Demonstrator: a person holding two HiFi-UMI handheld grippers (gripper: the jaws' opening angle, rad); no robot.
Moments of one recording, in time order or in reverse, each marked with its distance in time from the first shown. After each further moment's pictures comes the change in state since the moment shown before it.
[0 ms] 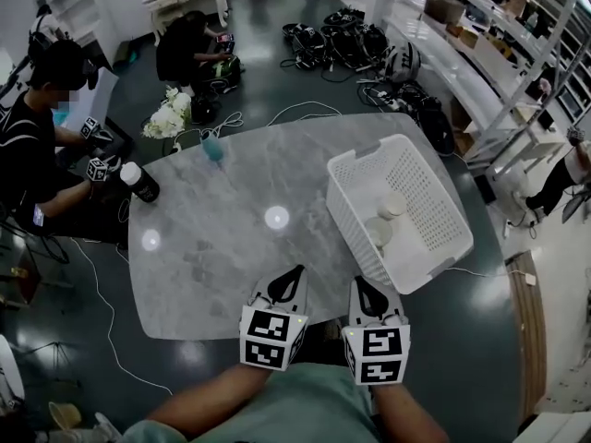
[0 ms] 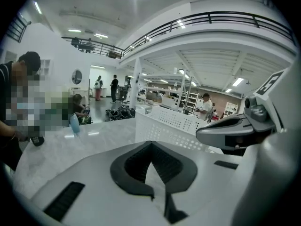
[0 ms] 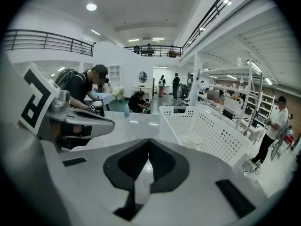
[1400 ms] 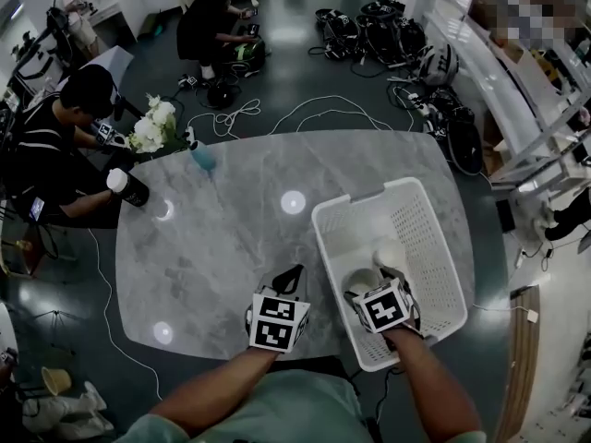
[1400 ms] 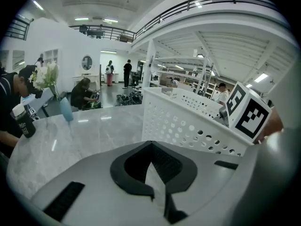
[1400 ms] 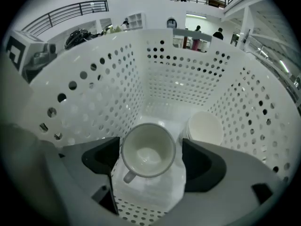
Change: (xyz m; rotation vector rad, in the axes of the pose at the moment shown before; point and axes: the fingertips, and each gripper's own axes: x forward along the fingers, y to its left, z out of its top) left arm 0.172 0.041 -0.009 -0.096 0.183 0.150; right arm 0.191 -0.123 -0.086 -0.225 0.608 0.333
